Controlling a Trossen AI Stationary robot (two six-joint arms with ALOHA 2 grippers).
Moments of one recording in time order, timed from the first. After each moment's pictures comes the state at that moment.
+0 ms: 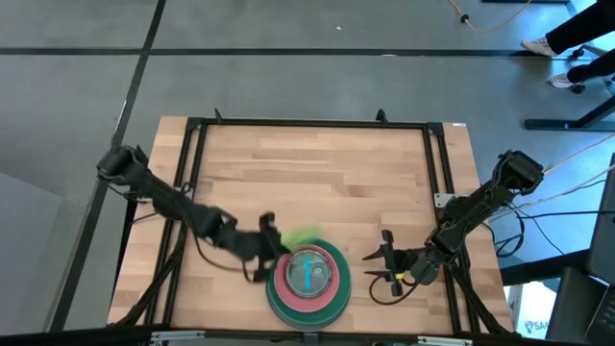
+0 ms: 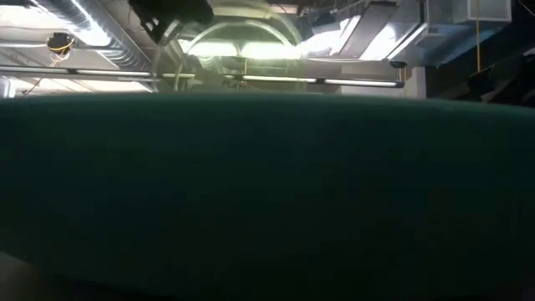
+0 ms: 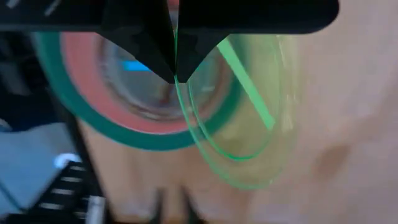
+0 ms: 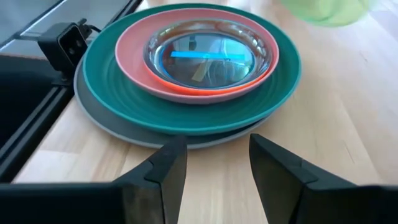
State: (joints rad) left arm -0.47 1.44 0.96 -0.19 -0.36 -0.39; right arm 0.84 1.38 0.43 0.37 0.59 0.39
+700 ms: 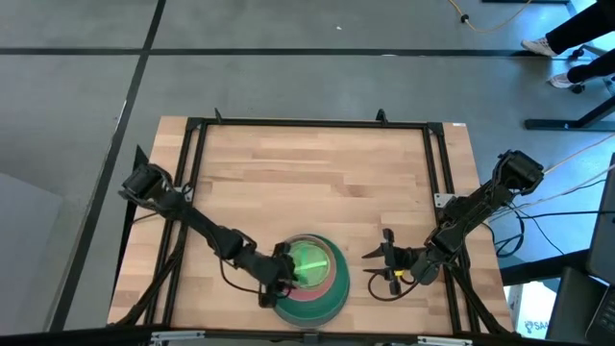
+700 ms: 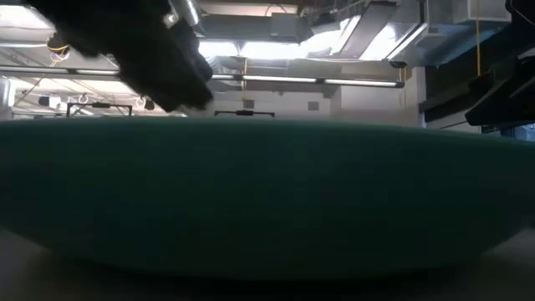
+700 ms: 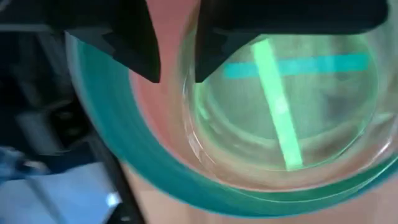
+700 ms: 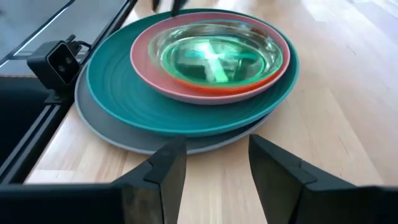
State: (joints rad) left arm -0.54 1.77 0.96 0.11 -0.17 -0.40; right arm 0.84 1.38 0.43 0.37 0.63 0.47
